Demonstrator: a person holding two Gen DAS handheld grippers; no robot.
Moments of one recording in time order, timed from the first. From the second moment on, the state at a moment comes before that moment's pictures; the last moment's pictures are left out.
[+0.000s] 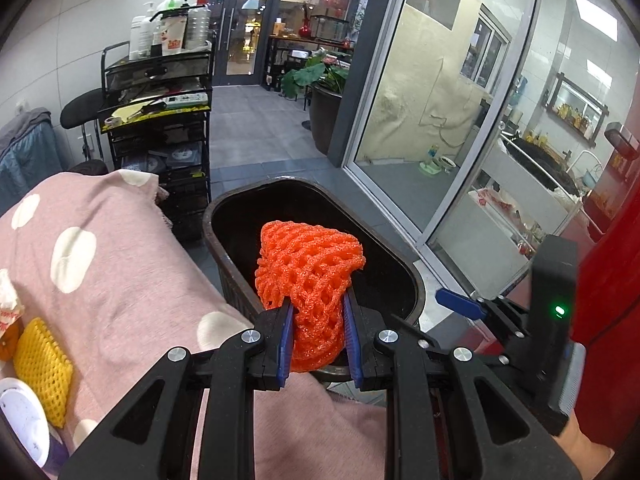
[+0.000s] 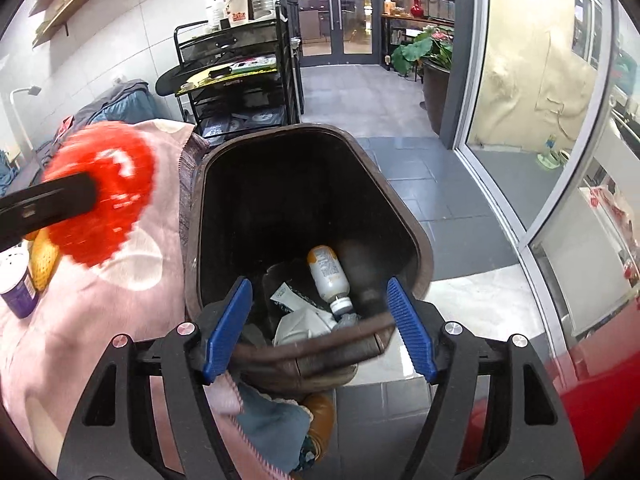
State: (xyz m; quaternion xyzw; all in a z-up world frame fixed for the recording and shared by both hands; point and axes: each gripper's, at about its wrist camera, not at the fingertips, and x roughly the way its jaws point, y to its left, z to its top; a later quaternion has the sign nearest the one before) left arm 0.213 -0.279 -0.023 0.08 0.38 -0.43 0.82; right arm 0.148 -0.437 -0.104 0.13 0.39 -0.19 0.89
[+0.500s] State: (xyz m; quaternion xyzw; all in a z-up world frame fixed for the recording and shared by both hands) left arm 0.226 -0.326 -0.053 0.10 0.41 -0.43 0.80; right arm 0.103 -0.430 -0.093 0.14 0.38 -0.20 0.89
